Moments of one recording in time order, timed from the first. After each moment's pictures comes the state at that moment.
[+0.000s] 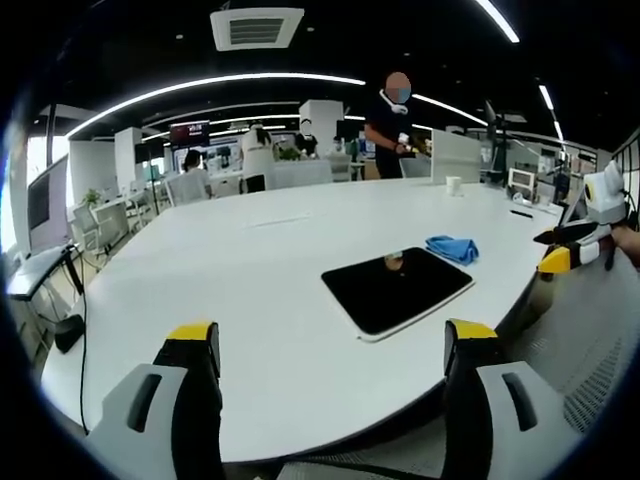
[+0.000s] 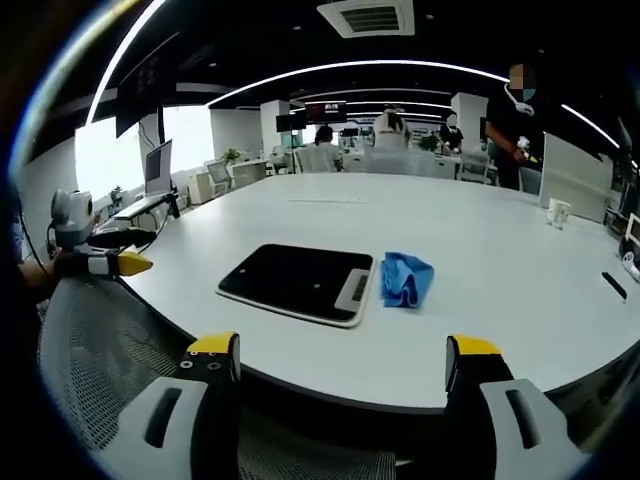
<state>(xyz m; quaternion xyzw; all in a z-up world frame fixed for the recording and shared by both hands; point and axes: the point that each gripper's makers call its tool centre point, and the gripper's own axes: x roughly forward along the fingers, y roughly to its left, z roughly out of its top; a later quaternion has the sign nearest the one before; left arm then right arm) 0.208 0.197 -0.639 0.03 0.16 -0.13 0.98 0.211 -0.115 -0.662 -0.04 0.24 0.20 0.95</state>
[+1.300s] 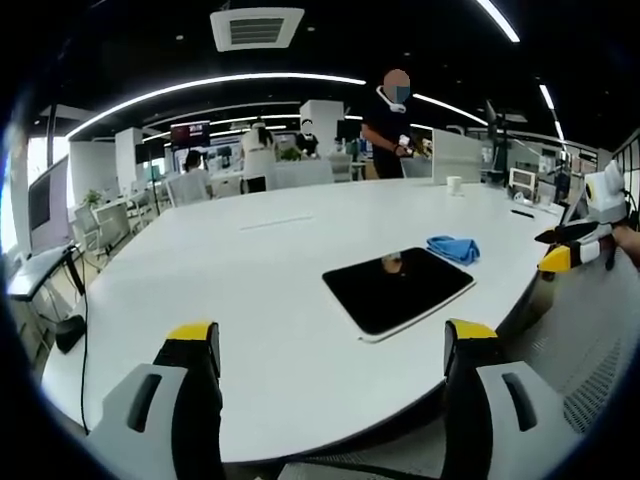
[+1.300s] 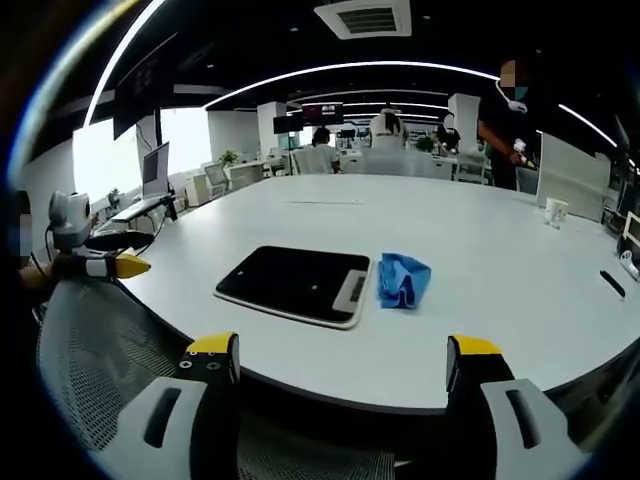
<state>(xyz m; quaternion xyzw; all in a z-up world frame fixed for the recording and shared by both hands) 0.209 0.198 -0.638 0.03 0.16 -0.12 0.98 0.212 -0.116 -0.663 -0.03 0.23 0.20 0.95</state>
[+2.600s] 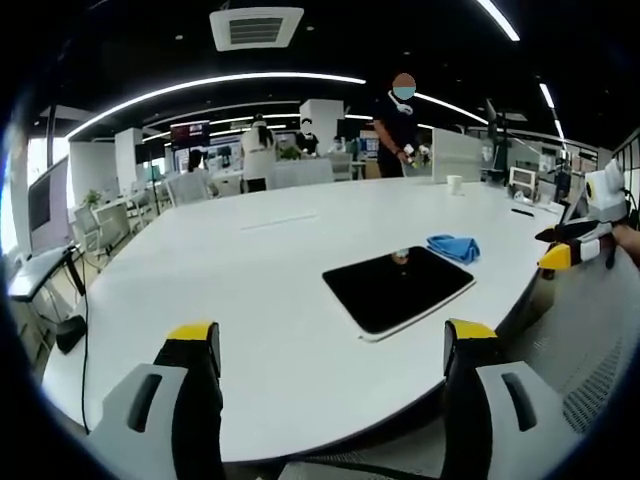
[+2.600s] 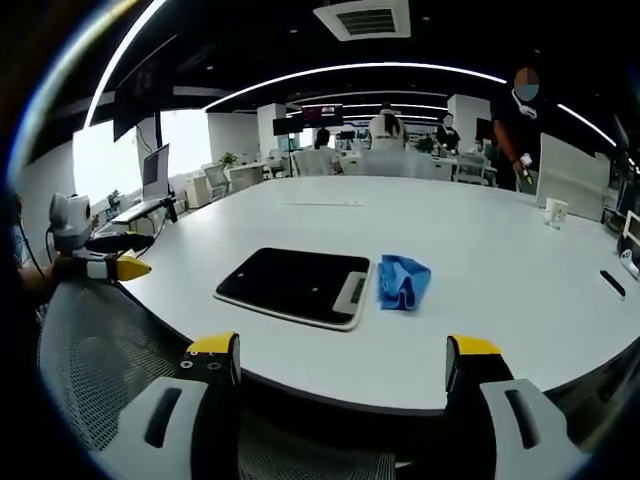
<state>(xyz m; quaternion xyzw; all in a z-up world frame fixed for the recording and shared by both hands) 0.209 0.198 -0.638 0.03 0.16 -0.12 0.98 0.211 -0.115 -0.660 -0.03 0.23 0.20 0.95</state>
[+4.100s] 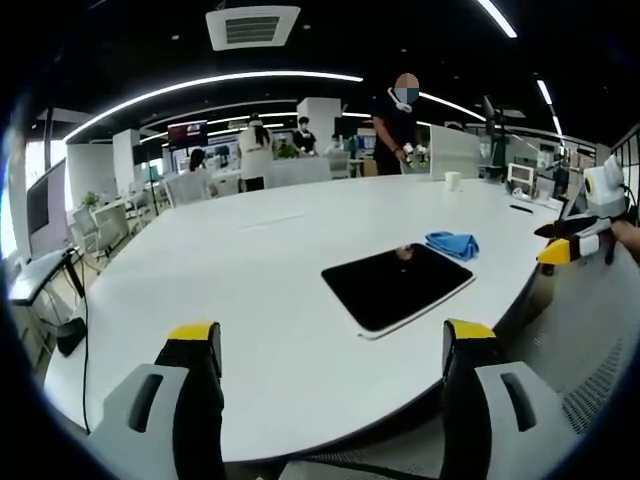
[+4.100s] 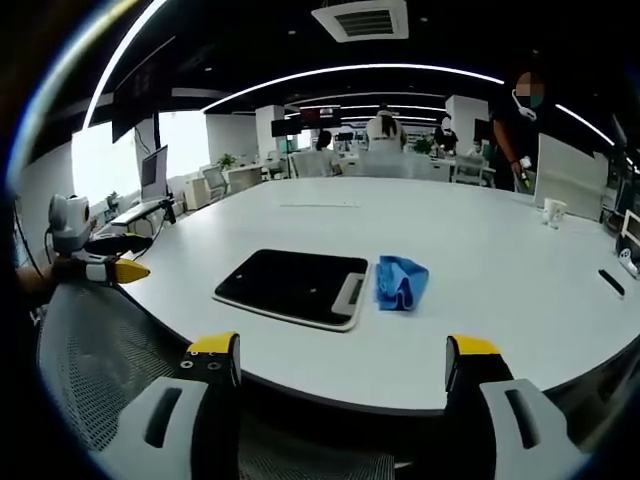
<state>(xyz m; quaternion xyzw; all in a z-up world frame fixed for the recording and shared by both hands) 0.208 0.198 -0.640 0.04 0.16 -0.13 0.98 0.214 -0.120 -0.660 -0.03 0.23 0.19 0.95</state>
